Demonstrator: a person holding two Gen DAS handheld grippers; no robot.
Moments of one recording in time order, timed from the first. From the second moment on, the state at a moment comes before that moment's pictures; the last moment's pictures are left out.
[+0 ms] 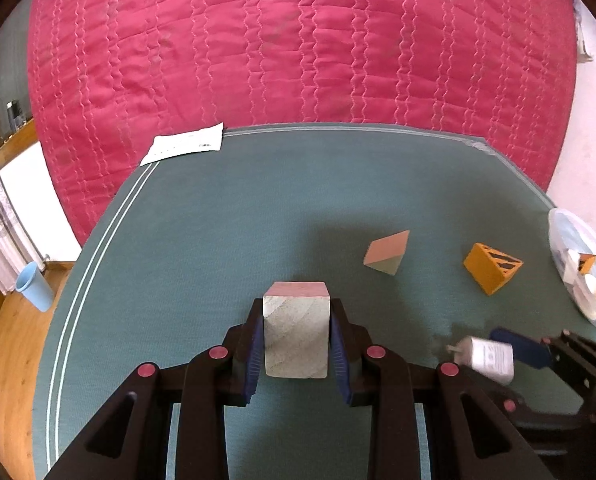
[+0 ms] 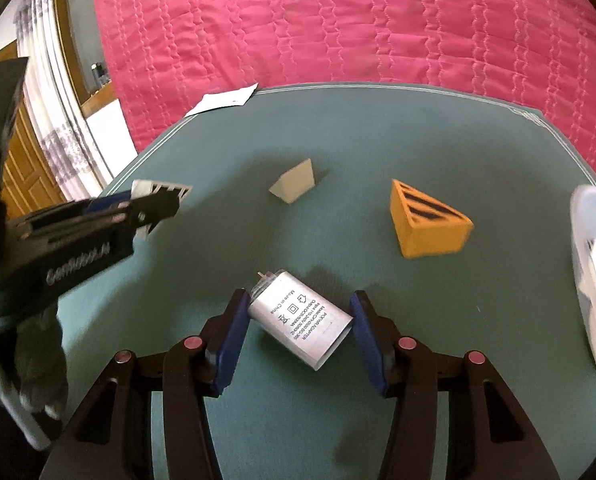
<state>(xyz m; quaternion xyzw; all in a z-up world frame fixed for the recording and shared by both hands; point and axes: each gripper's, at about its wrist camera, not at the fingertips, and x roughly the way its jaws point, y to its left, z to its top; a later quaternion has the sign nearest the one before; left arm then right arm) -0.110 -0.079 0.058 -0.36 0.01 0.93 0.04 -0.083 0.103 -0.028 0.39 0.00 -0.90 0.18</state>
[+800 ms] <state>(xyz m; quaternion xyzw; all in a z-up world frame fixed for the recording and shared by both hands) -0.104 -0.059 0.055 -0.36 0.02 0.93 0.07 -0.046 0.181 -0.016 0.37 -0.07 -0.92 0.12</state>
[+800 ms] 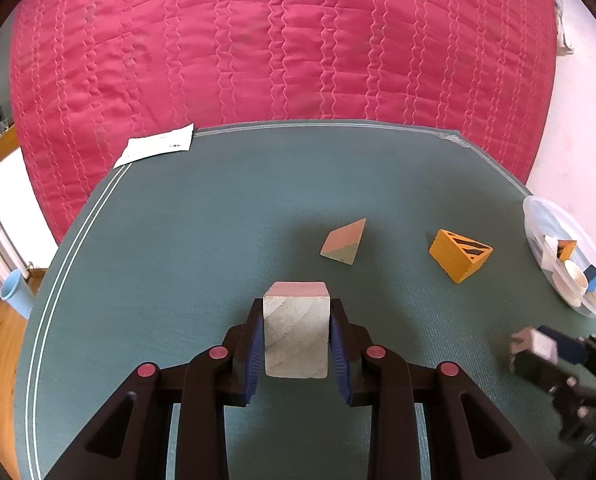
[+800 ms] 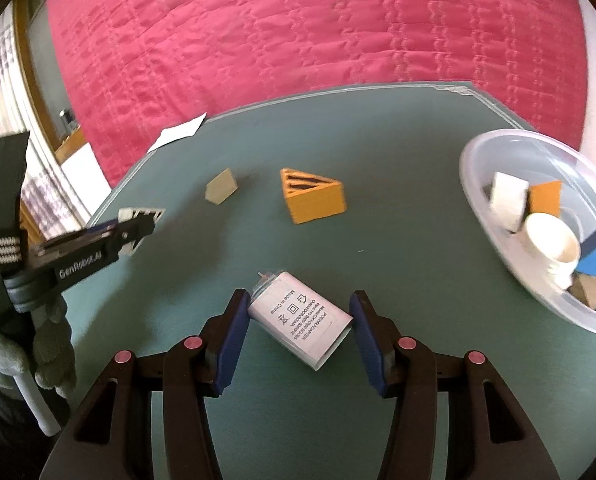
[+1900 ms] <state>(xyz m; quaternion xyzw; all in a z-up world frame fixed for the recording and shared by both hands) -0.087 -0.019 0.050 -0.37 0.04 0.92 0.06 -0.029 0.317 0.012 0.32 -0.12 -0.94 -0.03</state>
